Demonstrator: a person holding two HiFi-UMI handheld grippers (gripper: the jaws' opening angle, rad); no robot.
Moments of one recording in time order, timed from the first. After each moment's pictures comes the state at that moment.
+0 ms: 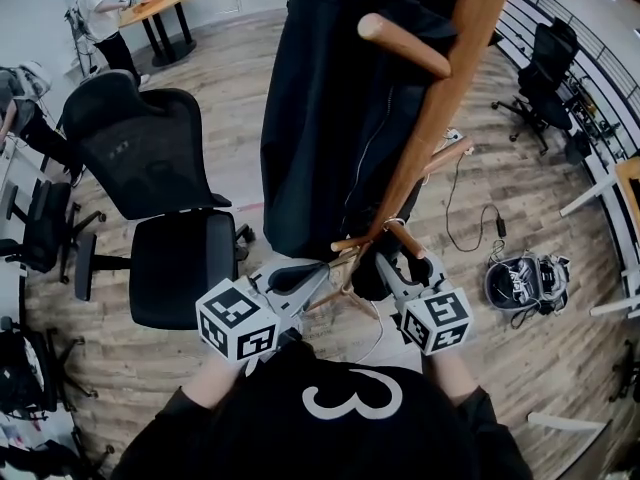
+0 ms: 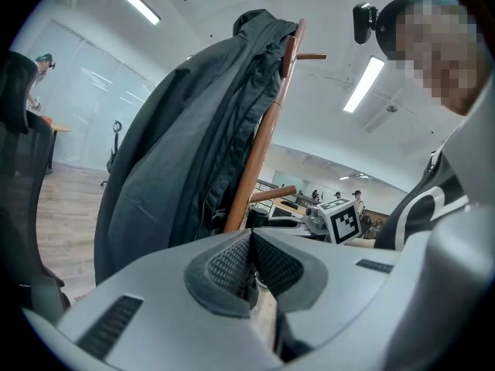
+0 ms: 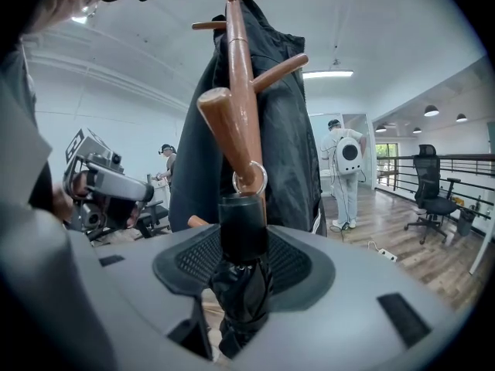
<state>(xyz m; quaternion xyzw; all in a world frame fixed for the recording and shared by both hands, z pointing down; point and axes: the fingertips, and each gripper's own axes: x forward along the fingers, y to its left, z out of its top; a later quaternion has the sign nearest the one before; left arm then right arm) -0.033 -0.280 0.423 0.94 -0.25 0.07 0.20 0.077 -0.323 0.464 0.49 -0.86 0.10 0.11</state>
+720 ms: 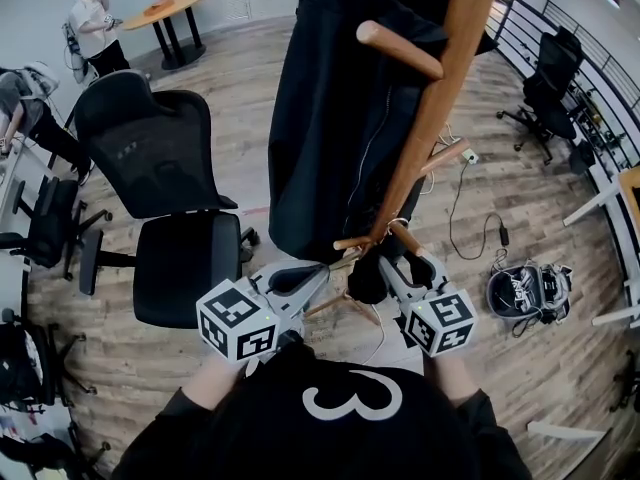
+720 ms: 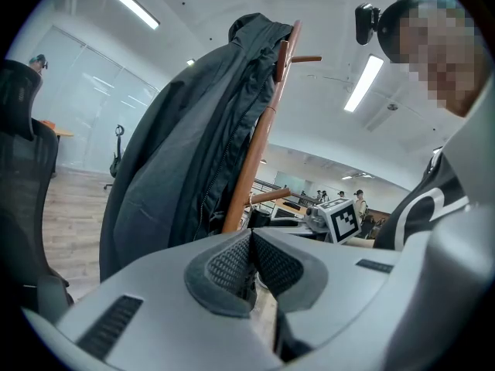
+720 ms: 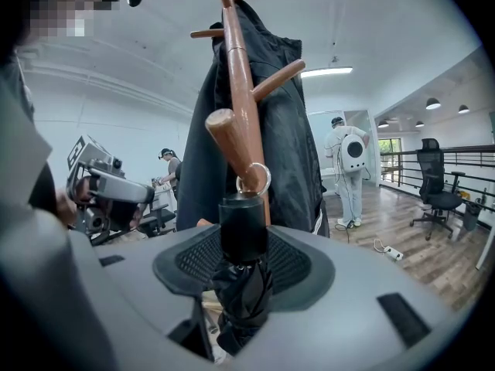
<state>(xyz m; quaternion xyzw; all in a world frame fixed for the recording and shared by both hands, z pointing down) -0.037 -0.270 0.414 0.94 -0.26 0.07 0.19 0.078 -0.314 0.457 0.47 -0.87 0.11 0.09</state>
